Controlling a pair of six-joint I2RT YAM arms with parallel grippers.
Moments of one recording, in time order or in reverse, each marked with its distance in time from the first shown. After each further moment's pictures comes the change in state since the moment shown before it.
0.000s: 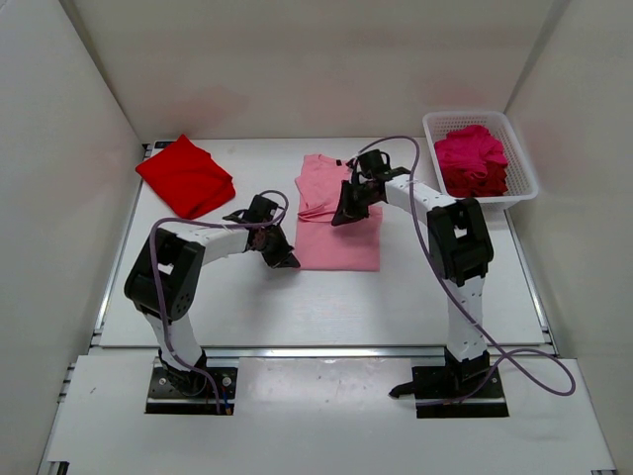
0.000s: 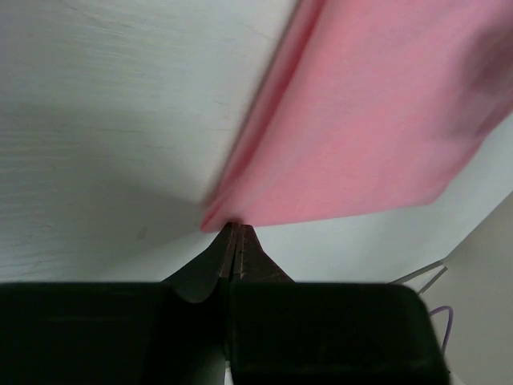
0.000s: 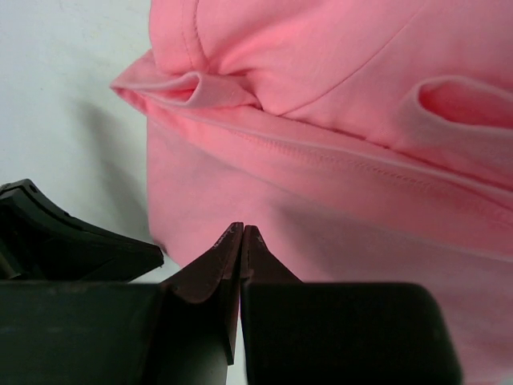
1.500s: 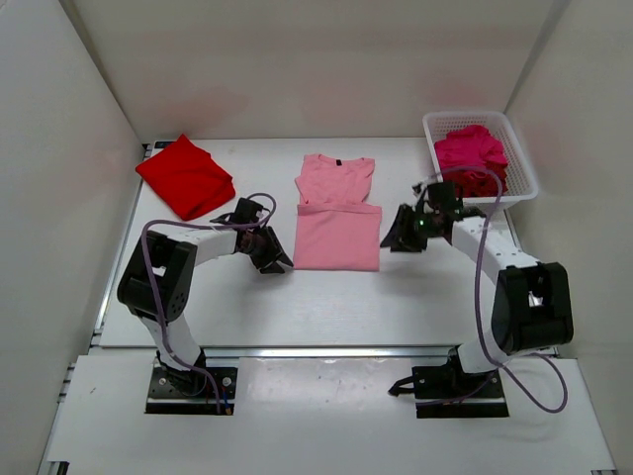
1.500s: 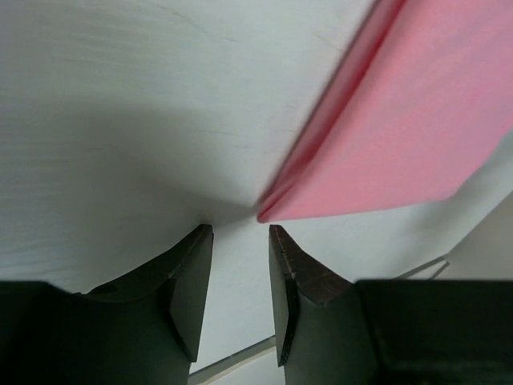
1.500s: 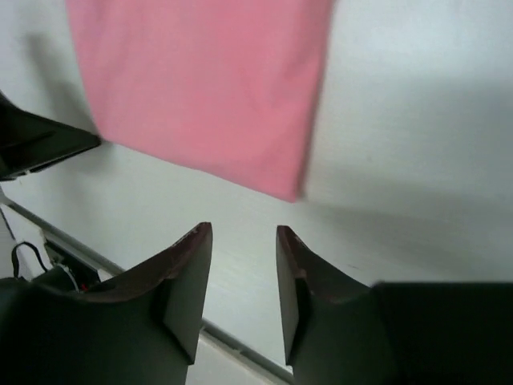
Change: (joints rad) left arm 0.087 -0.032 -0.076 -0.007 0.035 0.075; right arm -0.216 -0.626 -0.594 0.020 0.032 -0.034
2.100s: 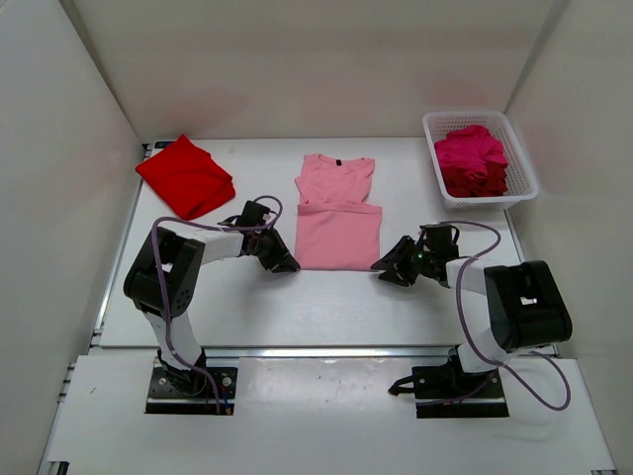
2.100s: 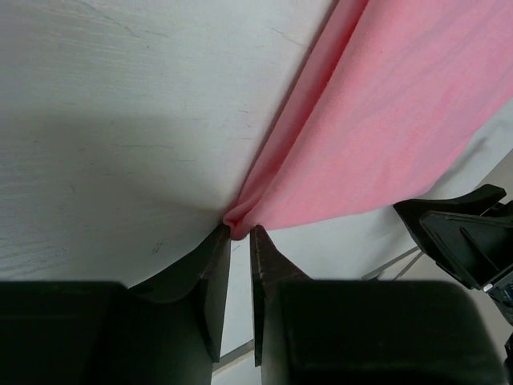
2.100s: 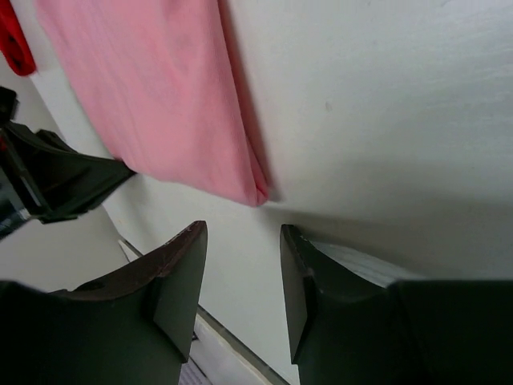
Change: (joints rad) left arm -0.044 0.048 -0.011 0.116 0.052 -0.086; right arm -0.026 -0.002 -0.517 0.601 -0.085 0.463
